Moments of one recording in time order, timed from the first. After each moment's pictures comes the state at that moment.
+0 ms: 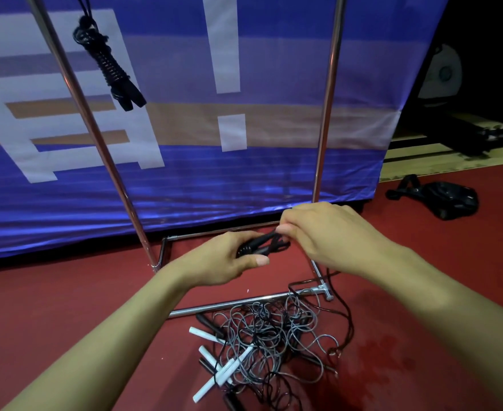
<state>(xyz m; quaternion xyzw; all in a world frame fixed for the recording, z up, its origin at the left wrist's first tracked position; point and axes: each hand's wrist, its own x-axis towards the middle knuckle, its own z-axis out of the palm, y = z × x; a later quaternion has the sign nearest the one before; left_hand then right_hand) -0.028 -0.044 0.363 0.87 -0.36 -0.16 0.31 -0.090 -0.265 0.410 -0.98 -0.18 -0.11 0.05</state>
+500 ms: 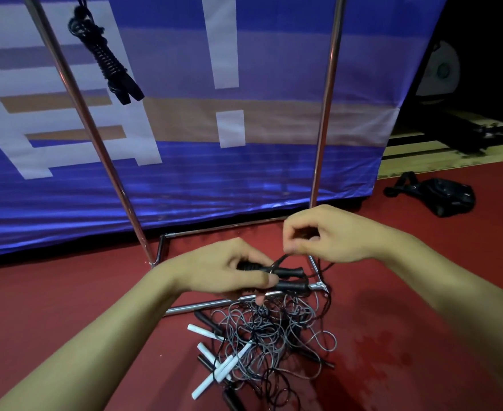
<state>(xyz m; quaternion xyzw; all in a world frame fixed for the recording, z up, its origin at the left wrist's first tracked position) -0.057 -0.040 0.395 0.77 -0.42 -0.31 0.36 -0.074 -0.288 0.399 -0.91 -0.29 0.05 0.31</state>
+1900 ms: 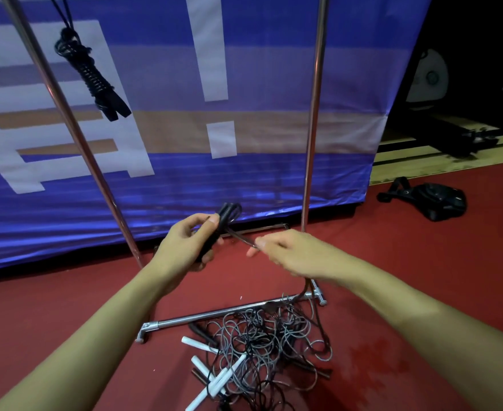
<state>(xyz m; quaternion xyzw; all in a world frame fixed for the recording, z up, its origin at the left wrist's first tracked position) -0.012 -0.036 0.356 0.74 -0.11 -0.08 0.65 -0.071 -0.265 0.368 -0.91 -0.12 0.10 0.39</state>
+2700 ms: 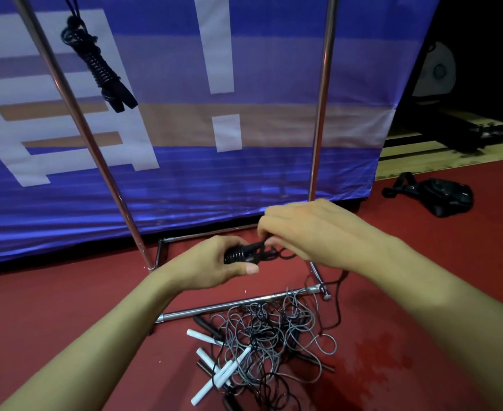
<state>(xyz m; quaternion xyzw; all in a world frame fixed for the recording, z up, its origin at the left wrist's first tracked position) -0.021 -0.034 0.354 0.87 -0.32 -0.17 0.33 -0.080 -0.269 0.405 -0.92 -0.36 -0.17 -0.01</state>
